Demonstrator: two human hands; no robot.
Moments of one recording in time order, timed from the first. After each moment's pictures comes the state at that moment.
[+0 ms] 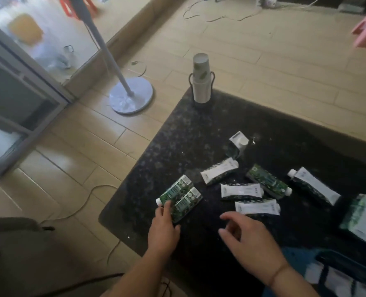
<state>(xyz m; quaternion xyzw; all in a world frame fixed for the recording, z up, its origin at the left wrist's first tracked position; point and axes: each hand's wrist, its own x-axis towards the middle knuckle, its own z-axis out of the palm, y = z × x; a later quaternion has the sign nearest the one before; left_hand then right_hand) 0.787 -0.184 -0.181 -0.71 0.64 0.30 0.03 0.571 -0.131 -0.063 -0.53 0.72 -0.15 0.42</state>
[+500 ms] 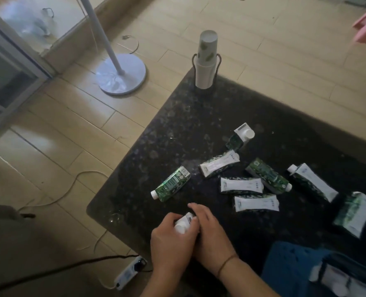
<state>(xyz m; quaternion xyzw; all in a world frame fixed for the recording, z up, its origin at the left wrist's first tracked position) 0.757 -0.162 -0.103 -0.75 0.50 0.40 -0.15 0.648 -0.145 -0.125 -0.55 0.68 -0.17 0.46</state>
